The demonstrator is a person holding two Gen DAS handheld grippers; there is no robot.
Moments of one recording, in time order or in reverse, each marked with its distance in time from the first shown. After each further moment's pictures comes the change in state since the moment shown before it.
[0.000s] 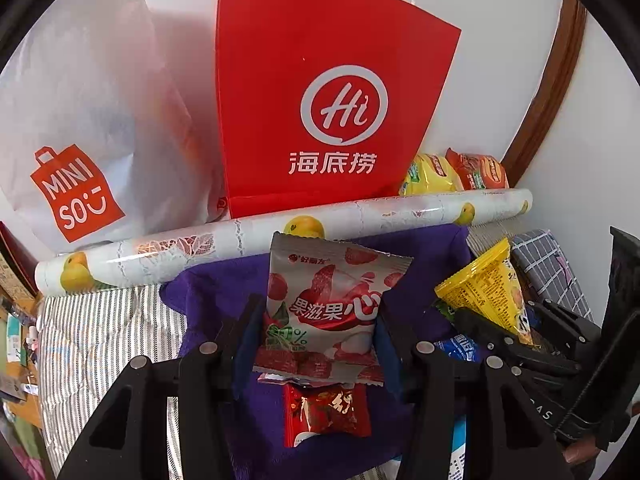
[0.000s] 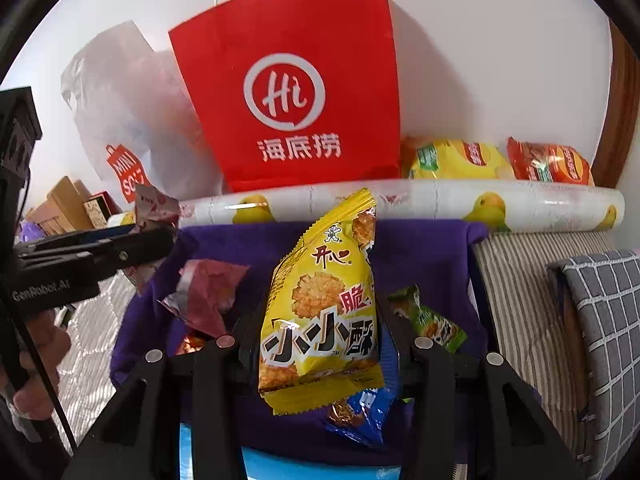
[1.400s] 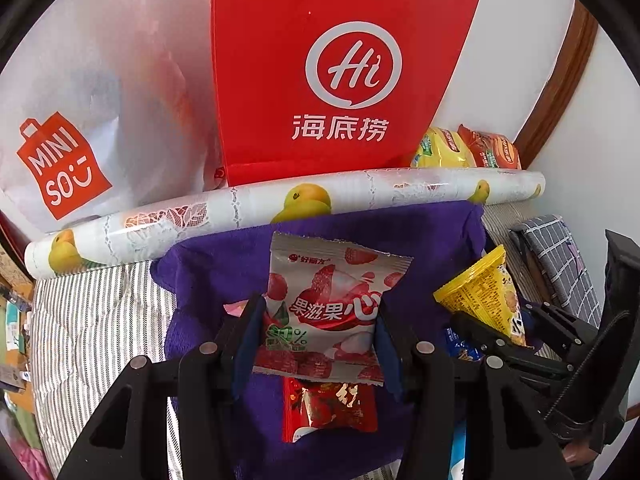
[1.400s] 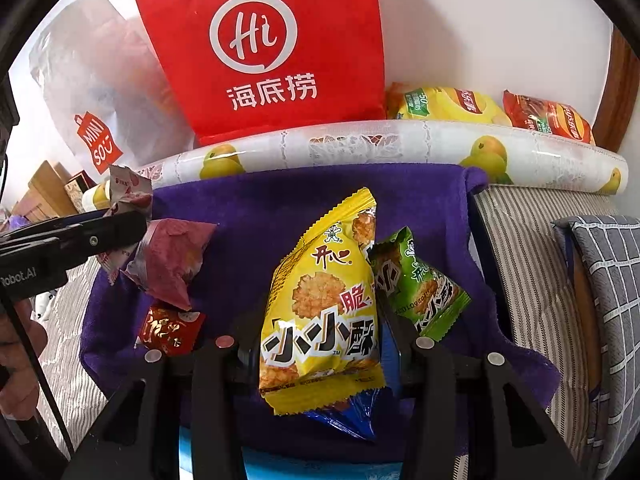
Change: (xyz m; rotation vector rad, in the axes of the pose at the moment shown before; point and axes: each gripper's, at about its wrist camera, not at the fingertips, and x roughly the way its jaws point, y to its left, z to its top) left arm 0.025 0.002 -0.005 -0.013 0.086 0.011; right arm 0.029 -0.011 -0.011 0.033 0.123 -0.034
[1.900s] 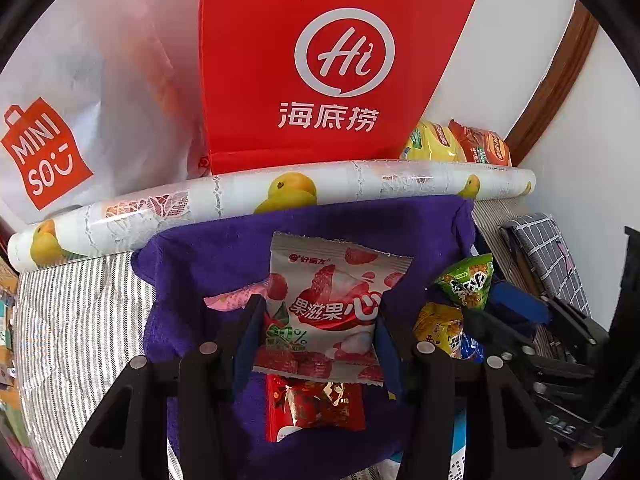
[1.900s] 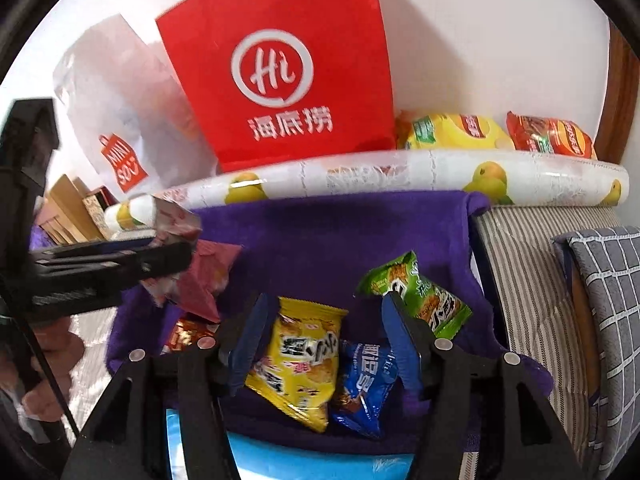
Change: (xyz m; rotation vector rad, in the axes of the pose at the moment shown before) left arm 0.008 -0.001 -0.003 -0.009 0.026 -0.055; right arm -0.026 0.002 -0.001 0.003 -0.090 0.070
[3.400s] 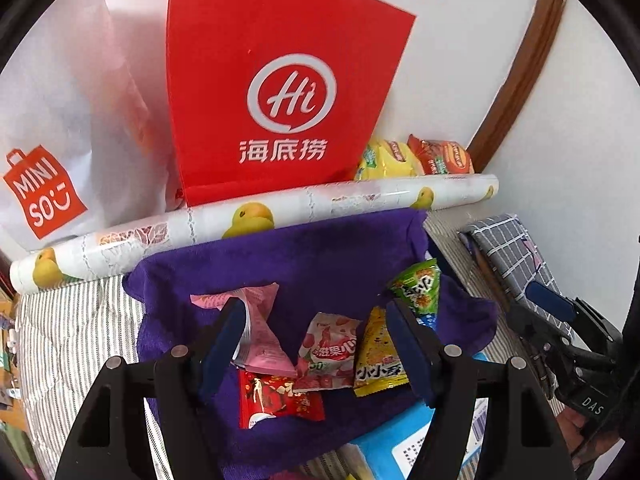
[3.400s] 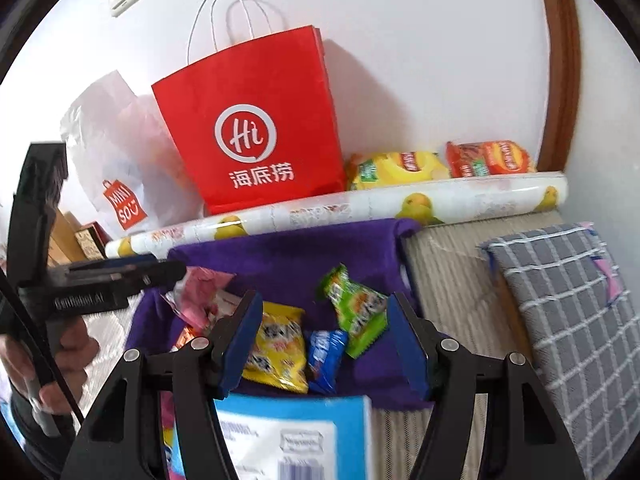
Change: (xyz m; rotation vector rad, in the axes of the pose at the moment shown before) left arm -0.042 -0.026 -0.001 0.071 -0.077 -0.073; right arm -0.081 -0.015 -0.010 0.055 -0.107 -0.116
